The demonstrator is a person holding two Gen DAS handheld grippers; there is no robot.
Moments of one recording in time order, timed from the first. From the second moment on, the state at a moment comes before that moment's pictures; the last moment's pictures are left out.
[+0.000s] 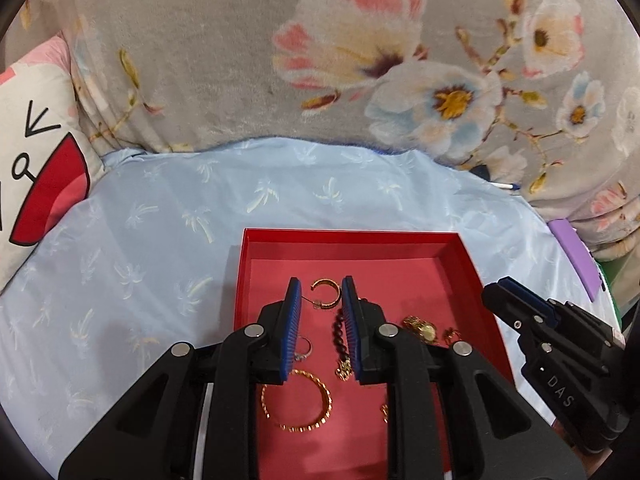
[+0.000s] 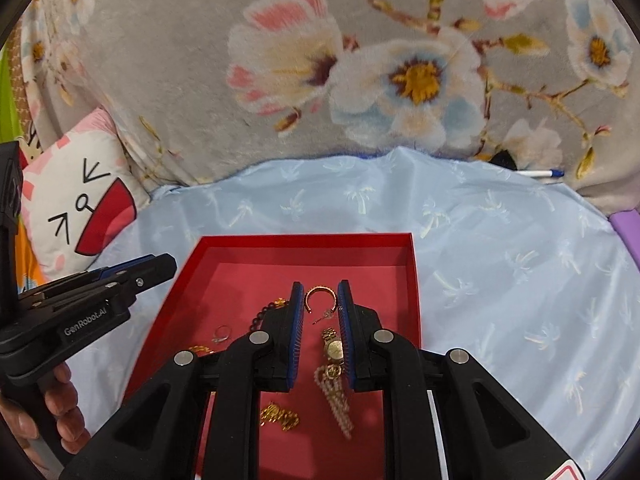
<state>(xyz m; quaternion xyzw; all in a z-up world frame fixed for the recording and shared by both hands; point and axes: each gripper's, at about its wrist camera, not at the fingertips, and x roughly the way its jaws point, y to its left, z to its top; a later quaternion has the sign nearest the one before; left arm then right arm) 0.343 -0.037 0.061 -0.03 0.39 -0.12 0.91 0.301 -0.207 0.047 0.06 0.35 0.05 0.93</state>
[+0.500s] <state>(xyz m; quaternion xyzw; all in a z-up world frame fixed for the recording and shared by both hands) 0.375 -0.044 0.027 -0.03 0.42 -0.11 0.90 0.336 -0.209 0.015 0.07 0.39 0.05 0.92</state>
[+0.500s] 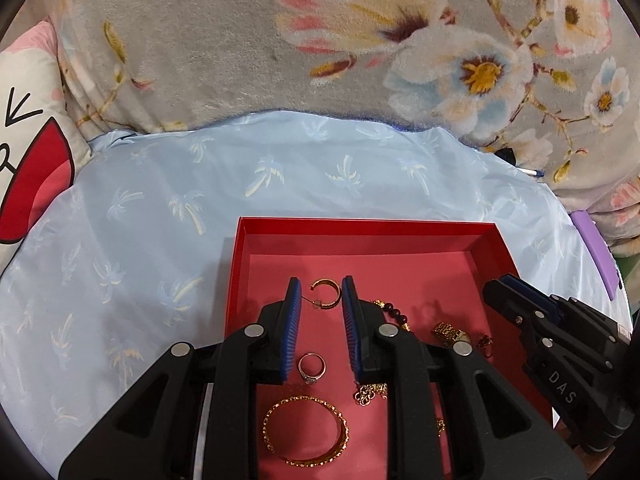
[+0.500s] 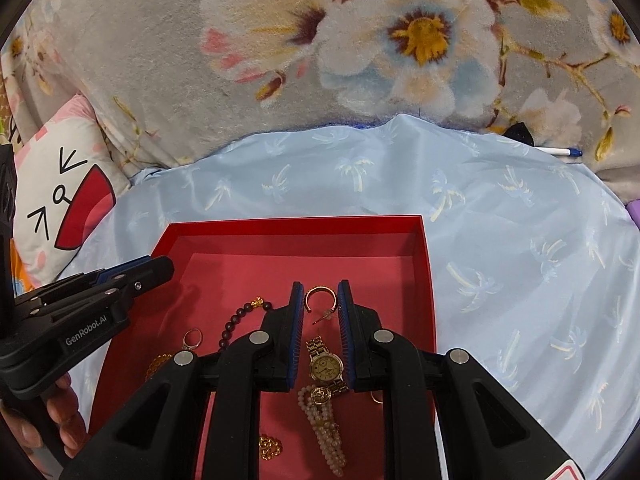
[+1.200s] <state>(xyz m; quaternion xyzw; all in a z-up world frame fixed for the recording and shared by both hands) 0.385 -0.046 0.010 -0.02 0.43 -0.10 0.90 0.349 -0.198 0.004 0.04 0.40 0.05 0.91</state>
